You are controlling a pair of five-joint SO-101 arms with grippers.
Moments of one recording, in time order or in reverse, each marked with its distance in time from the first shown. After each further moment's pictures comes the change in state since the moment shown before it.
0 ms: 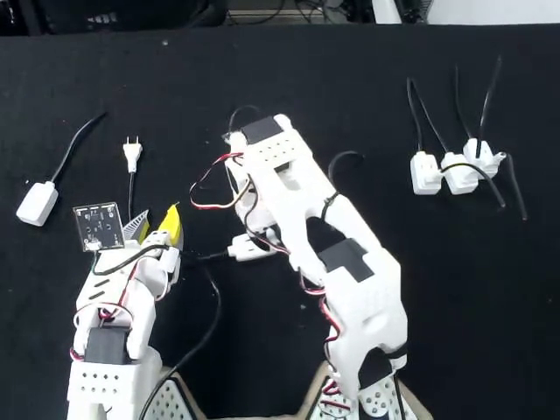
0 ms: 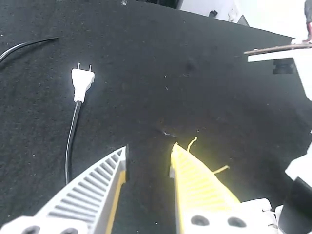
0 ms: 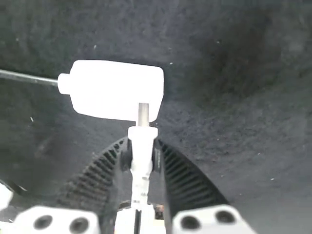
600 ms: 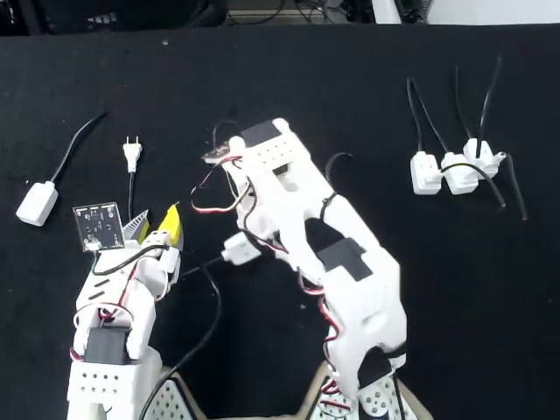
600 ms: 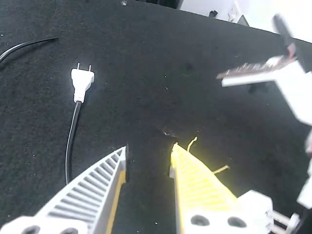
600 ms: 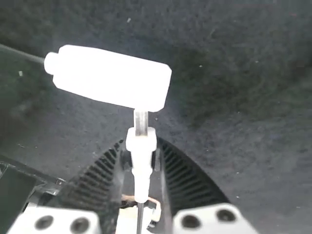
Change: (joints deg) left arm 0.0 0.0 0.0 0.0 0.0; right arm 0.4 -3.3 2.0 0.0 18.5
